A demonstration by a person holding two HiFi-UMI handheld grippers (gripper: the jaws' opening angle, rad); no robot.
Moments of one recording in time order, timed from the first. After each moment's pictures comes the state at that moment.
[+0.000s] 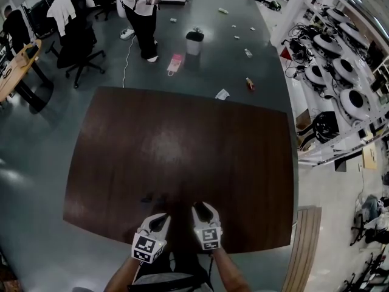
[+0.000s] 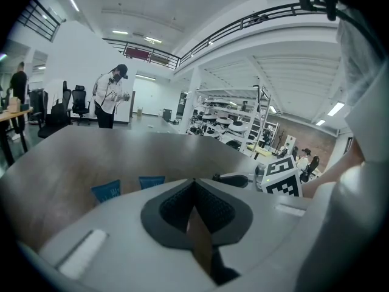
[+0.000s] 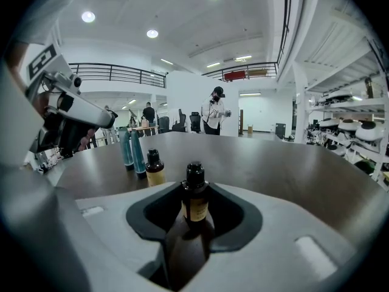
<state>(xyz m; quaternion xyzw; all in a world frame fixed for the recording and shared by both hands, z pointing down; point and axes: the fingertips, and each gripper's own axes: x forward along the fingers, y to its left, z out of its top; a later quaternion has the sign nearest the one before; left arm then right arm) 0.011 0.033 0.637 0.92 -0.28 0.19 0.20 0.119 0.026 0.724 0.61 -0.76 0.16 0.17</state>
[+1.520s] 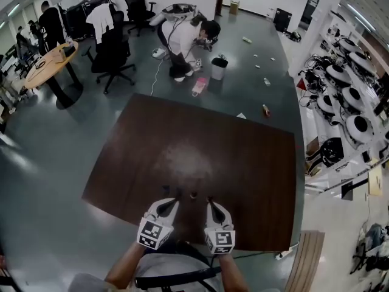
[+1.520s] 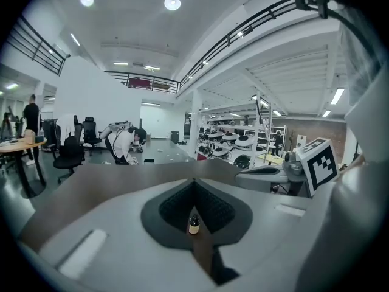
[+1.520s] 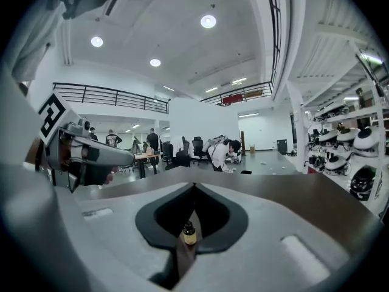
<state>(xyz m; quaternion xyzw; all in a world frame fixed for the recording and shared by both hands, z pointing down) -0.010 0.031 0.531 0.92 -0.34 0.13 0.11 0.105 0.052 0.562 0.62 -0.77 0.10 0.07</state>
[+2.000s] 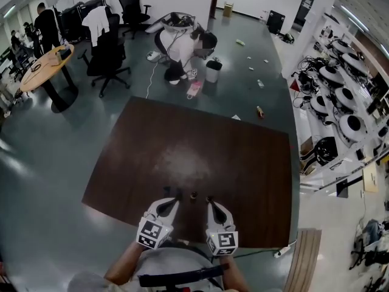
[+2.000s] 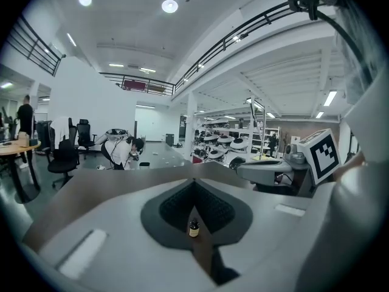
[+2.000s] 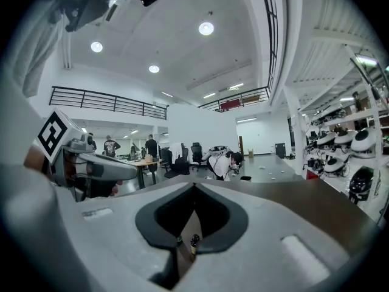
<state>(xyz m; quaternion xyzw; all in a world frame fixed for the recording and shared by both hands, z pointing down) -0.019 0.034 0.511 0.93 -0.32 0.12 0.10 0.094 0.060 0.521 0.63 -0.77 0.09 0.04</state>
